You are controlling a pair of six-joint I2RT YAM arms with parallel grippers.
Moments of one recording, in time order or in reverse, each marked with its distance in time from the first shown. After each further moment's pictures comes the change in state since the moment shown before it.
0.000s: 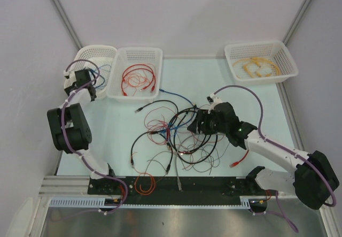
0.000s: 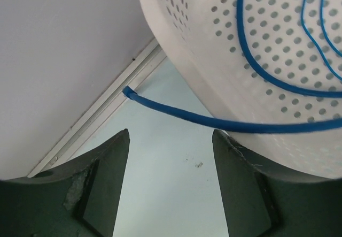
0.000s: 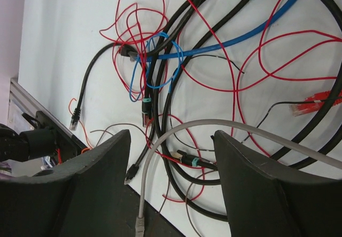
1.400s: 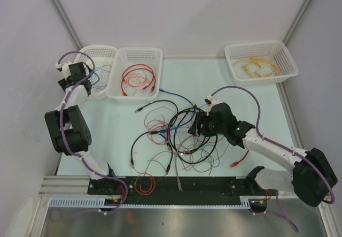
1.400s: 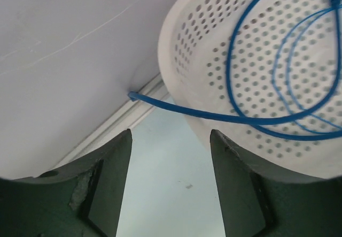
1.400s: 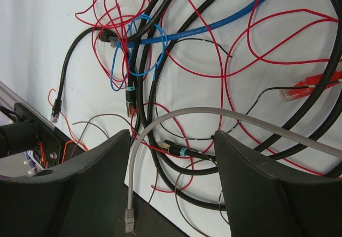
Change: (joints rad) left arm 0.022 0.003 0.106 0.011 -0.037 0.003; right arm 0.015 0.033 0.024 -0.082 0.022 -0.028
